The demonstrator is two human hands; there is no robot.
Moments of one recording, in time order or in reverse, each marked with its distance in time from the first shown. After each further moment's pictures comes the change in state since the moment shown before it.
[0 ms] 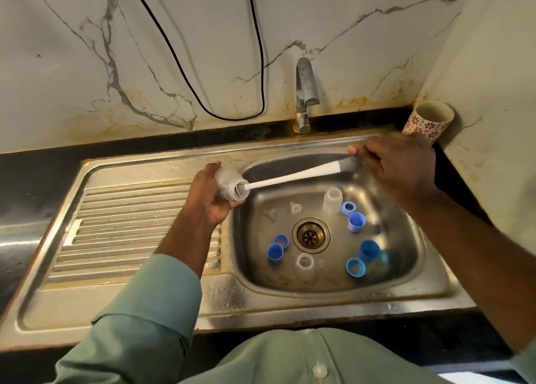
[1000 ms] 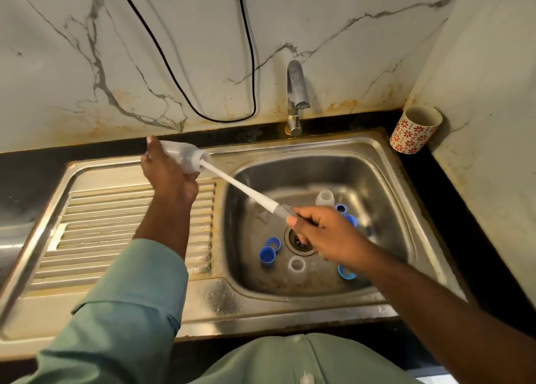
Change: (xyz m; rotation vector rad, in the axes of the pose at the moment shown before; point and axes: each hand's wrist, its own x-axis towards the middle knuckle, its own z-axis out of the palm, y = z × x) left_hand 0.020 0.039 0.003 -0.377 0.190 0.400; right_hand -0.044 -0.103 0.004 0.983 -0.703 0.597
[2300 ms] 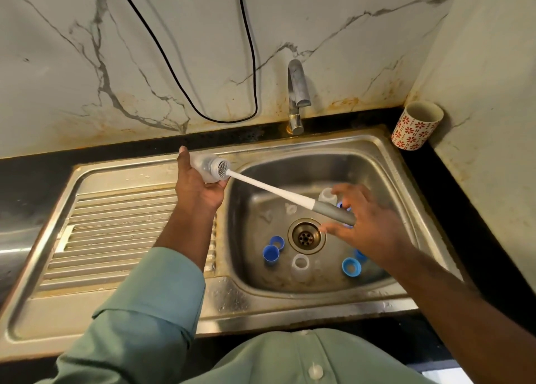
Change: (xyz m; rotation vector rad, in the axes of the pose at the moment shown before) left_hand -0.026 -0.022 0.004 -0.048 -0.037 -0.321; right_hand -0.017 0.035 -0.039 -0.606 0.320 -0.156
